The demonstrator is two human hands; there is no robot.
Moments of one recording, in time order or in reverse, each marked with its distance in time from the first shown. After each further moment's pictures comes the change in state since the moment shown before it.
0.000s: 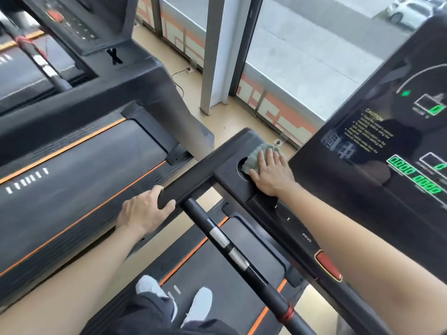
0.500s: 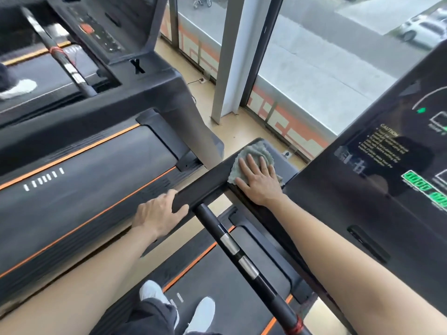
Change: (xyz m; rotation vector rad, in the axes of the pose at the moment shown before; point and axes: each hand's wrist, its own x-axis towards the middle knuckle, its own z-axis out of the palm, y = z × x) left_hand -0.002 0.004 -0.007 0.032 -0.081 0.013; right_hand 0.008 -0.056 0.007 0.197 0.070 -0.141
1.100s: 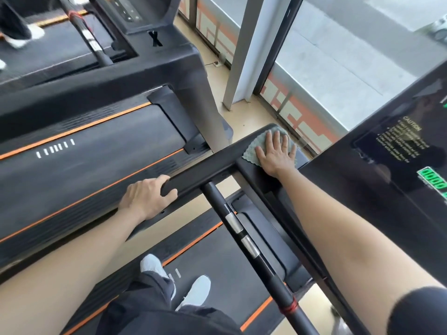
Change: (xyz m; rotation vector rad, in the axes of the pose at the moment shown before) left_hand -0.030 -0.043 0.004 -0.058 0.070 -0.060; right_hand 0.029 0.013 -0.012 0.070 -0.029 0.186
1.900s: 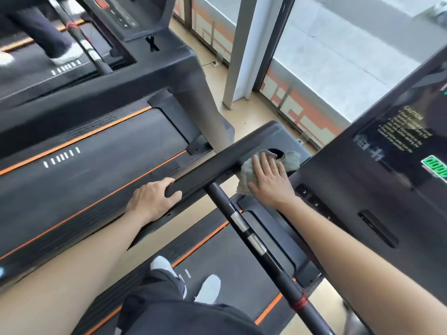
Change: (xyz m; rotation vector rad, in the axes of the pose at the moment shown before) left_hand 0.003 -0.007 -0.002 -0.100 -0.067 -0.004; right_hand -0.083 -0.007 0.033 -0.189 0.056 -0.294
